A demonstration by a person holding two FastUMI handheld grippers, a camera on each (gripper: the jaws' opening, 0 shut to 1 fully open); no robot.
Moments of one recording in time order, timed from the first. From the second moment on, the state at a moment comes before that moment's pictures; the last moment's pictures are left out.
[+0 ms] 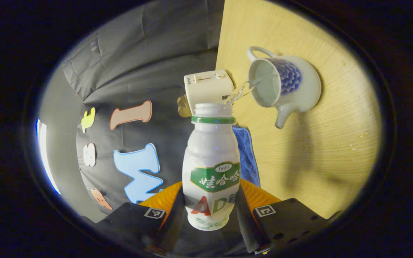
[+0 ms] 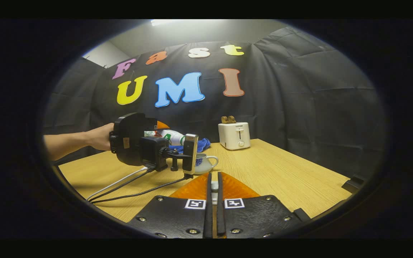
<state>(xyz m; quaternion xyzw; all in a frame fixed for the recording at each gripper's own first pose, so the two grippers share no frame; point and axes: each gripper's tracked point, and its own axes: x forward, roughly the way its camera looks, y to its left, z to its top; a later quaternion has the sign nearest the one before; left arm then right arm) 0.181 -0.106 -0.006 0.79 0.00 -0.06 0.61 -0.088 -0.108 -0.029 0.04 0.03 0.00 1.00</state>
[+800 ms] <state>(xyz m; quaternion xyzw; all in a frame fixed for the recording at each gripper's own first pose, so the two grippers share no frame) 0.183 -0.118 -0.004 0.82 -0.02 -0.06 0.57 -0.094 -0.106 -0.028 0.04 0.03 0.00 1.00</state>
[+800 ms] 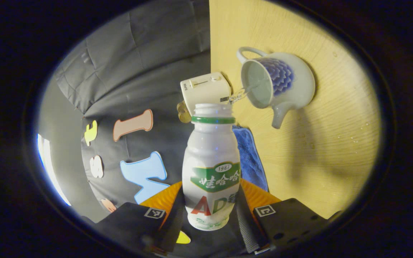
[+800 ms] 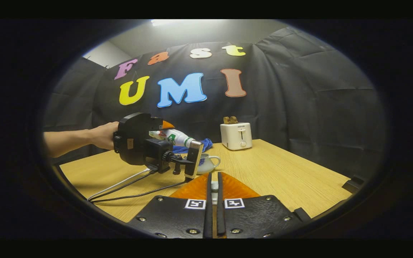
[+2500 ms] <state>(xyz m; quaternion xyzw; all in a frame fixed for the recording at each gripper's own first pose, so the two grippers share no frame) 0.187 -0.140 0.001 0.84 -0.05 -0.07 0.53 -0.094 -0.127 -0.028 0.06 0.01 -0.02 1.00</state>
